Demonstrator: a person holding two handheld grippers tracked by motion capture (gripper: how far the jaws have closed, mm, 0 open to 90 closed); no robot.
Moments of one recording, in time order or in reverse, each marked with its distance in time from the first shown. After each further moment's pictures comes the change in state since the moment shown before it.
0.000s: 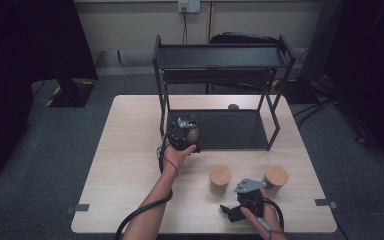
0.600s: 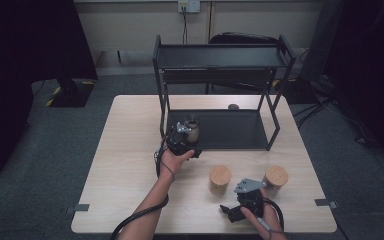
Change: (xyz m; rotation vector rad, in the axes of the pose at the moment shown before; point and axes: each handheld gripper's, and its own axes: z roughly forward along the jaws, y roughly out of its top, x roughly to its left) left arm -0.002 -0.013 -0.009 0.008 -0.041 0.017; right arm 0.000 0.000 0.000 0.000 0.000 0.000
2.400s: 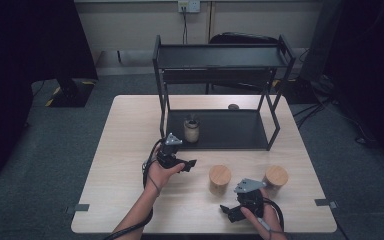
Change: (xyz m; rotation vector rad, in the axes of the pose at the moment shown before) left arm -0.003 -0.034 -0.038 -0.019 -0.099 0.037; right arm 0.000 0.000 0.000 0.000 0.000 0.000
